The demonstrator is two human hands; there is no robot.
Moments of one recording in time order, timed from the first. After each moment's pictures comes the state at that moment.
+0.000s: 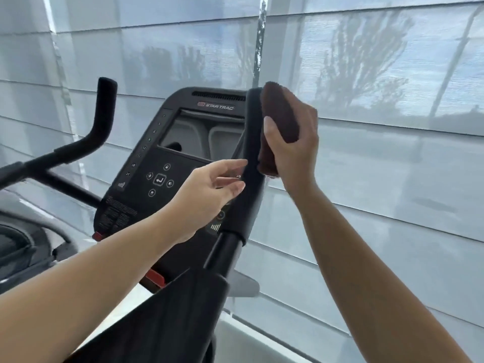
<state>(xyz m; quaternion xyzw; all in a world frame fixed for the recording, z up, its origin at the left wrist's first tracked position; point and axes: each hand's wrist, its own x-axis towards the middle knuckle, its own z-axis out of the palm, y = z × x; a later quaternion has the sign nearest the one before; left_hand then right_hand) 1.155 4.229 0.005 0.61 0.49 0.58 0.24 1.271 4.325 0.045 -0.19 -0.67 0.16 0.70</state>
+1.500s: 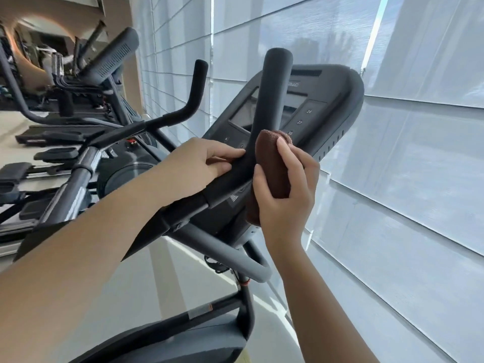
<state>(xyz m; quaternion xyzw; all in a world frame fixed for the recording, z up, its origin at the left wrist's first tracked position) 1.220 4.231 0.016 0.45 0.77 0.45 -0.02 1.301 4.348 -0.045 -0.03 -0.66 0.38 0.65</state>
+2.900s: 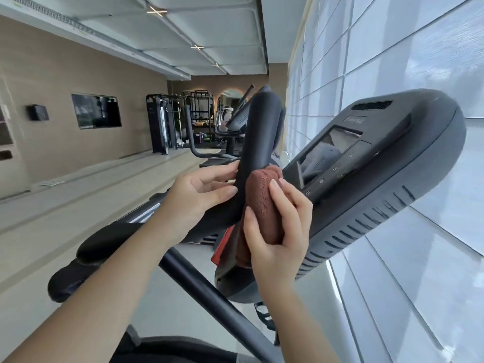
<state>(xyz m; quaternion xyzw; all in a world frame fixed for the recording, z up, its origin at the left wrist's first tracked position) 1.247 4.301 0.004 0.29 0.68 0.66 -0.16 1.258 4.431 -0.053 0.22 -0.57 0.56 0.56</state>
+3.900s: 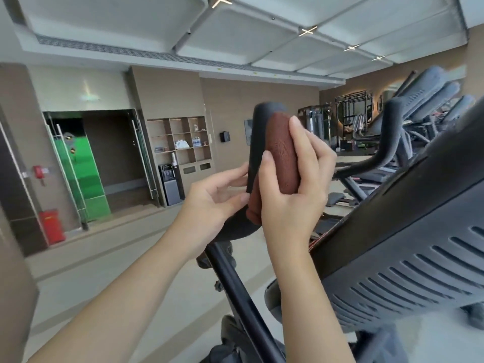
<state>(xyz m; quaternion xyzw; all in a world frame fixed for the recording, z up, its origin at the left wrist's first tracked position) 1.289 4.381 0.015 0.05 0.77 0.49 -0.40 1.217 4.461 0.008 0.34 -0.42 0.75 0.39</state>
